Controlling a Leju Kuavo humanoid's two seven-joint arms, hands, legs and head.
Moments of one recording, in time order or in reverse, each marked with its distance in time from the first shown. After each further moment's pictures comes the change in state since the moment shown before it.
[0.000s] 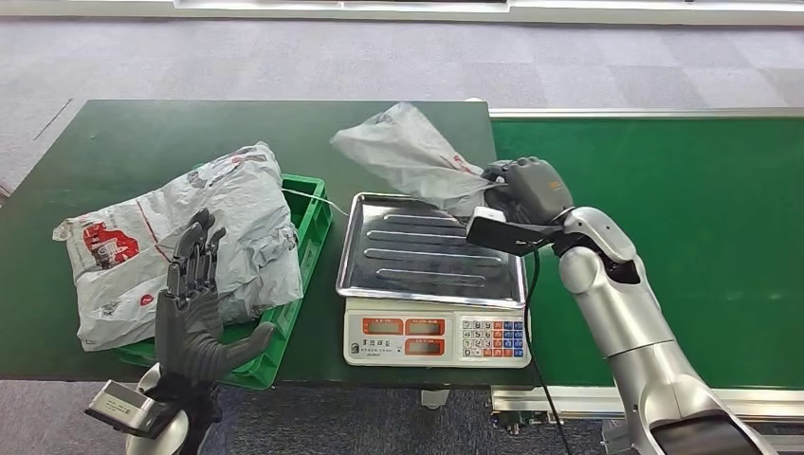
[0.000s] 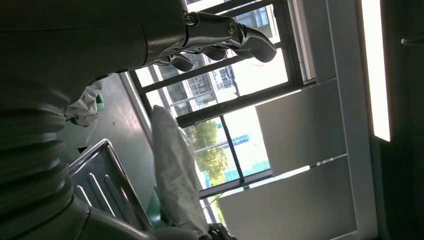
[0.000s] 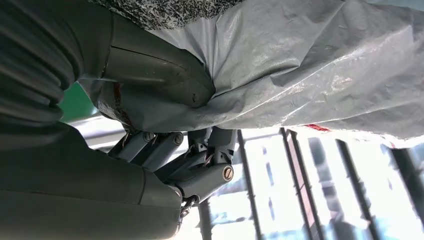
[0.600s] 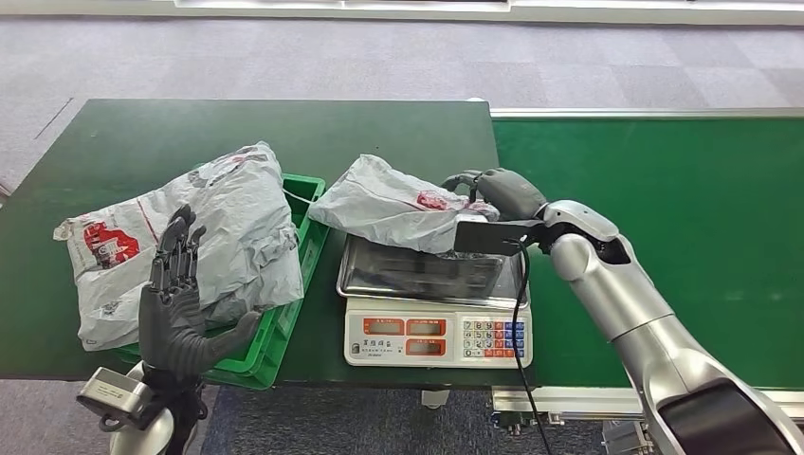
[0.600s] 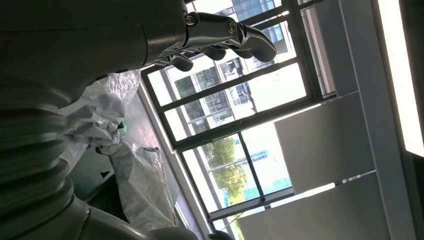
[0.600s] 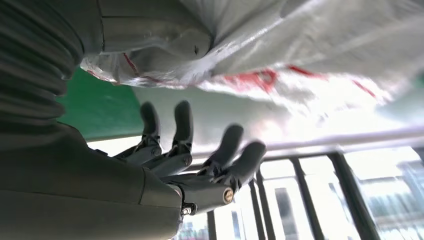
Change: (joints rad) left arm 0.004 0.021 0.048 -0.014 -0.022 0.029 0.052; right arm -0.087 -0.076 0.200 0.060 -0.223 0.130 -0.019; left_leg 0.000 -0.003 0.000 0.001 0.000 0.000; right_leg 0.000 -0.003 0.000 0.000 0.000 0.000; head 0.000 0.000
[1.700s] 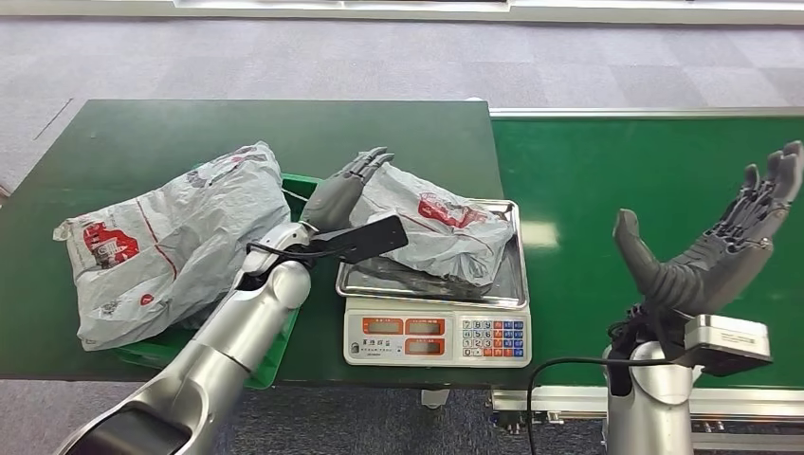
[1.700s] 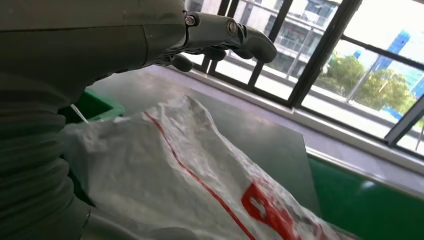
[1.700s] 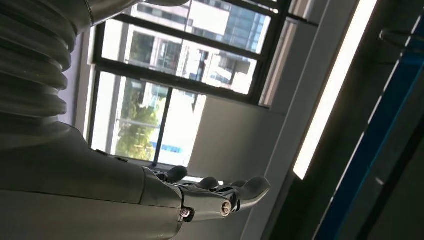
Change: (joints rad) left arm -0.753 -0.179 -0.290 0.965 -0.628 0.088 0.413; right arm 0.565 0.314 -0.609 -0.750 -0.475 -0.580 -0.292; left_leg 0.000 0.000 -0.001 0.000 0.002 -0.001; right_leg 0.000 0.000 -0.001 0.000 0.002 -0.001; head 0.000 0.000
